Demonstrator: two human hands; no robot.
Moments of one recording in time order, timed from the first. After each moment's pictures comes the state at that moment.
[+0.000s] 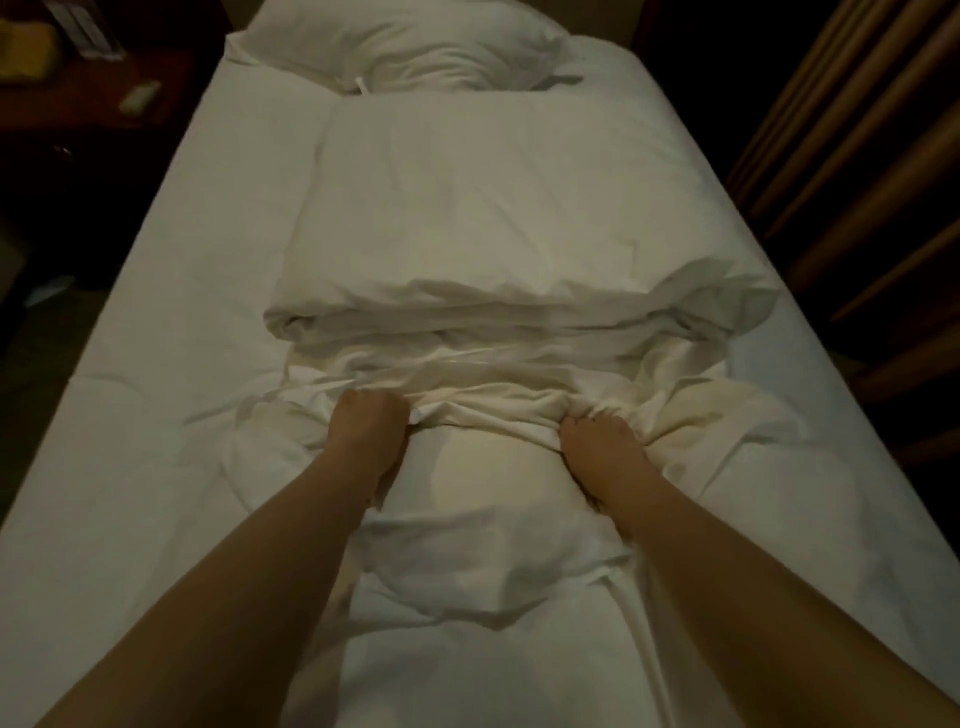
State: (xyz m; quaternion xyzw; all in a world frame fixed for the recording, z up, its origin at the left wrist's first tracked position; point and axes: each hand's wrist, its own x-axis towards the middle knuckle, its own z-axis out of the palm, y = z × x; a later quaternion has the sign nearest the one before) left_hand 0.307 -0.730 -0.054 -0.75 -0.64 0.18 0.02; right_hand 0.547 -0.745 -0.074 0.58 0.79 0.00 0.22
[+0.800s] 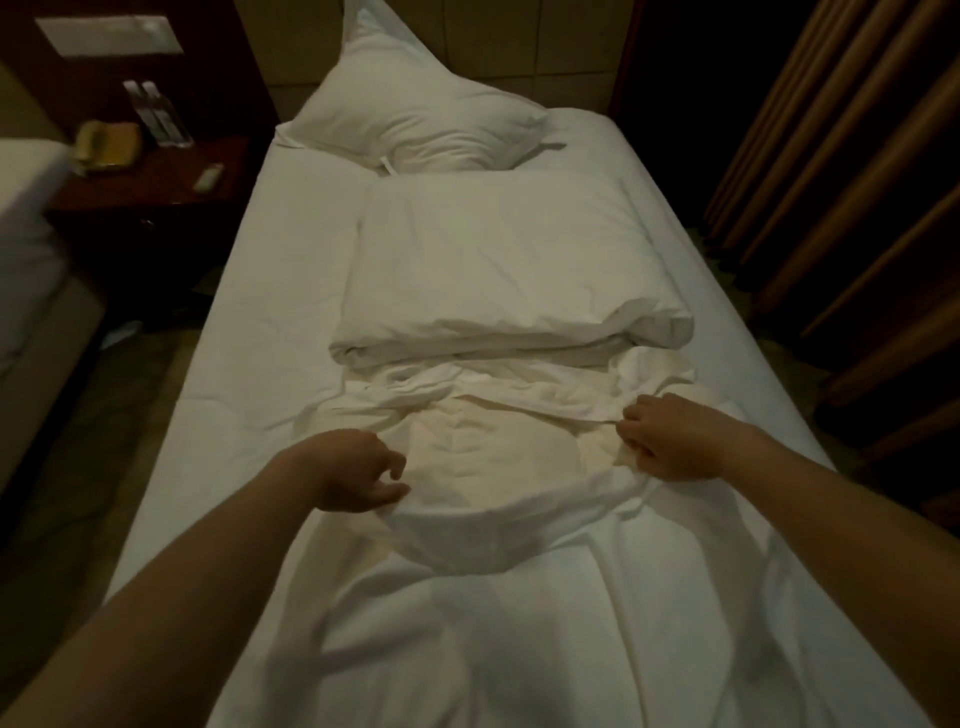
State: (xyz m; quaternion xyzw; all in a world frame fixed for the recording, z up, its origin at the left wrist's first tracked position) left_hand 0.263 -0.831 0.101 -0.81 -0.49 0.27 -0.18; right_hand 0.622 -0.813 0.095 0.41 0.89 -0.02 0.22
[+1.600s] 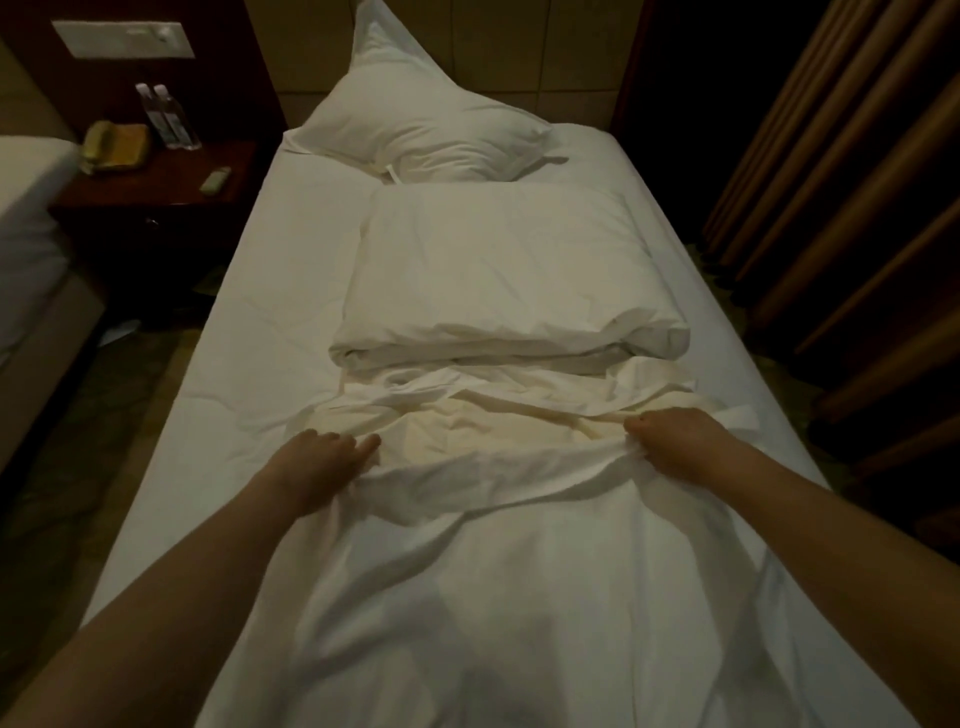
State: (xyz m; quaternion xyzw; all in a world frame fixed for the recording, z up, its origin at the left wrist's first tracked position) left_hand 0.233 -0.842 0.069 -0.81 -0.50 0.29 0.05; right_hand 0.628 -0.812 0.079 0.51 0.83 0.01 0.22
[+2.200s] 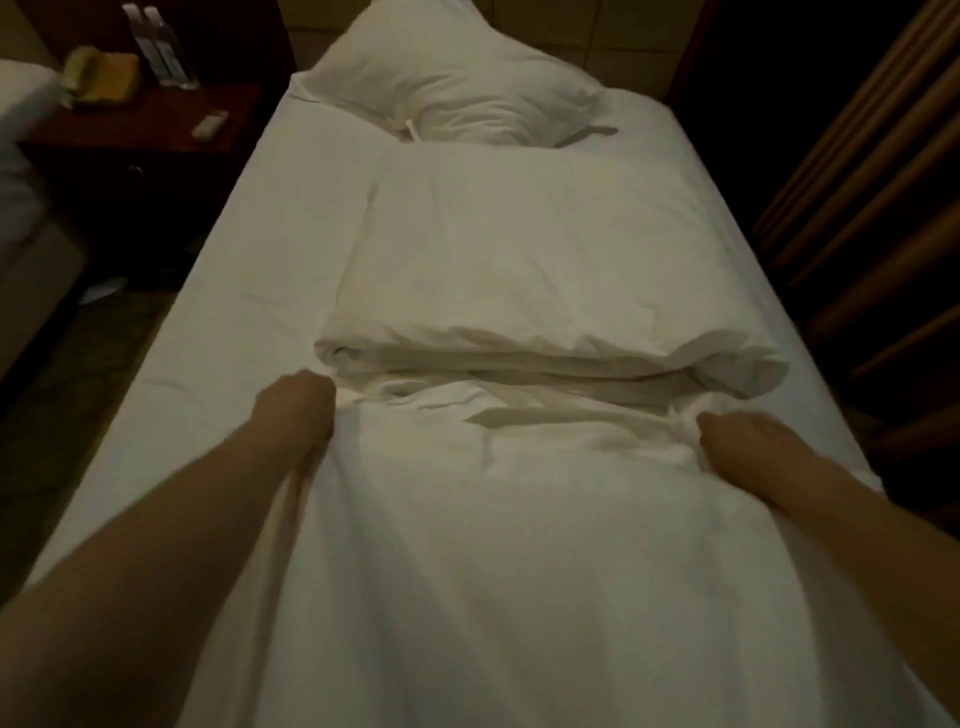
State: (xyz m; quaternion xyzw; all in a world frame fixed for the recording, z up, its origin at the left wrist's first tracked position) left_hand 0.214 -0.714 0.007 -0.63 -0.74 0.20 -0.07; right_hand 0.649 -0.706 0.012 0.57 0.77 0.01 0.28
